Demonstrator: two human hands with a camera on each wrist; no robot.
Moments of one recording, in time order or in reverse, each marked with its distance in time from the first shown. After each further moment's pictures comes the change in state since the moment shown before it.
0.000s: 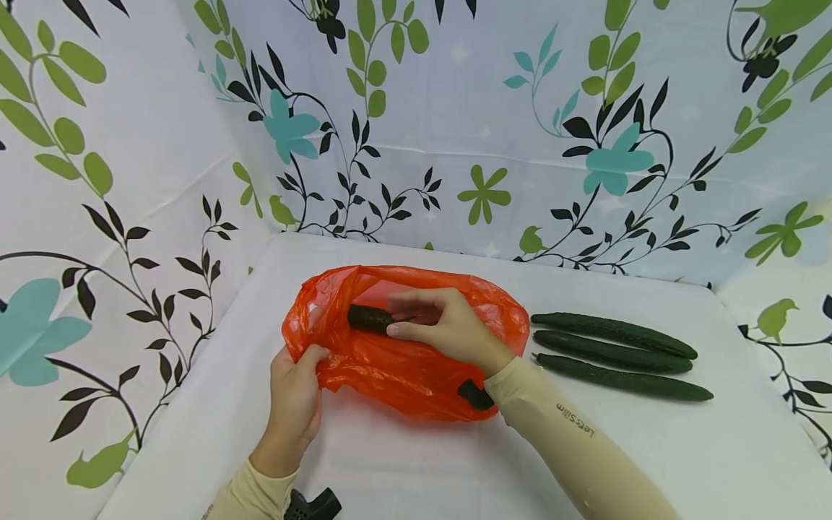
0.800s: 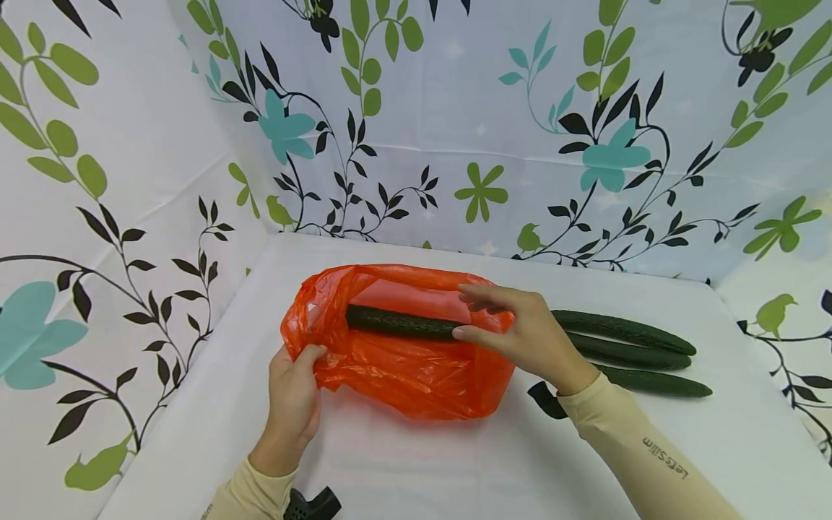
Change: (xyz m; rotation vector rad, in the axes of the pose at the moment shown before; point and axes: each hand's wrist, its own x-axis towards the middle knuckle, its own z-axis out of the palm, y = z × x) left_hand 0.001 -0.002 0.001 -0.011 -0.002 -0.003; right_hand -0.065 -0.016 -0.063 -0.479 0.178 -0.040
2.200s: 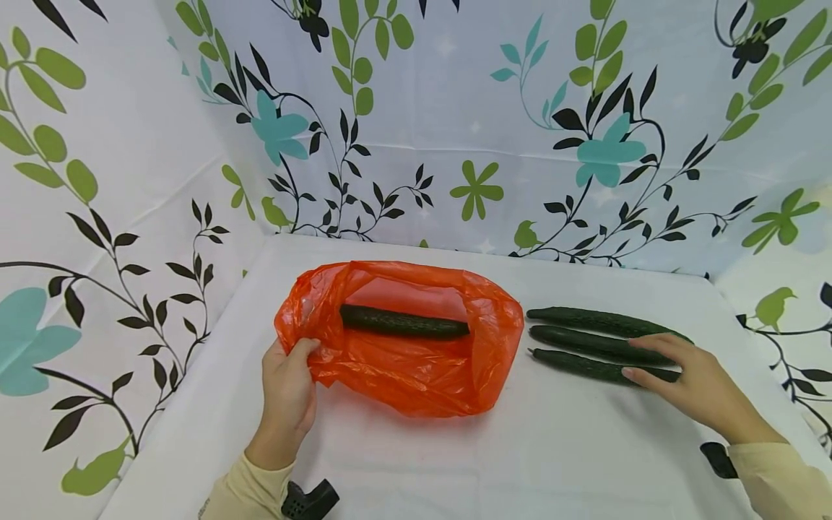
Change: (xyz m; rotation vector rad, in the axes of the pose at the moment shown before) left_hand 0.004 0.009 0.007 0.022 0.022 0.013; right_hand -0.152 0.151 -0.123 -0.465 0.042 0.268
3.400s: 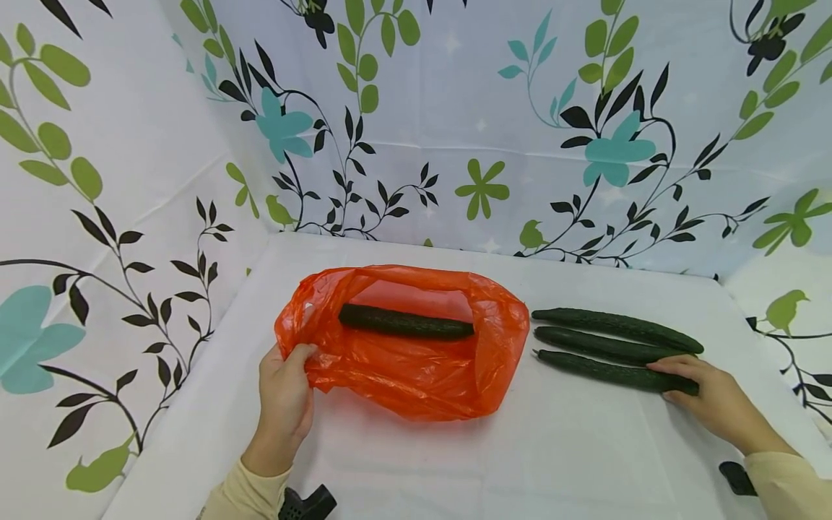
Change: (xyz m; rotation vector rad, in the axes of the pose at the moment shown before) left_hand 0.000 -0.006 -0.010 -0.025 0.020 0.019; right_hand -0.017 0.061 0.022 -0.054 -0.024 -0.043
